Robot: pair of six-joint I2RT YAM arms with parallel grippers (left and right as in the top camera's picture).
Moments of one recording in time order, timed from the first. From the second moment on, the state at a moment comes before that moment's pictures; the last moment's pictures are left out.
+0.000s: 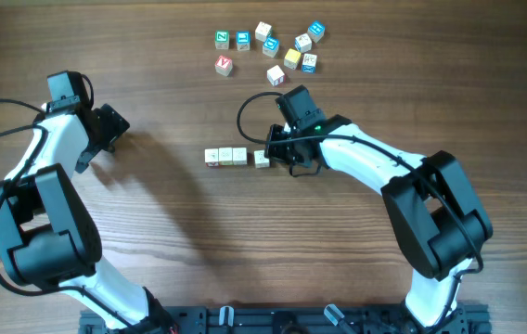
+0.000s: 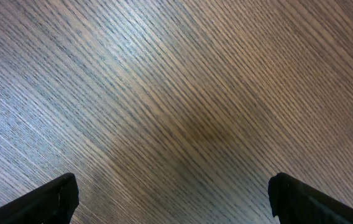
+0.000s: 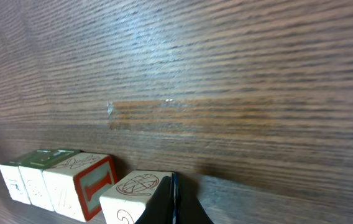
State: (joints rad) left arm 0.29 1.89 1.19 -0.54 -0.14 -0.52; right arm 0.56 1.98 1.20 -0.35 -0.25 0.78
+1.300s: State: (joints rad) left arm 0.29 1.89 1.19 -0.54 -0.14 -0.52; right arm 0.65 1.98 1.20 -0.57 -0.32 0.88
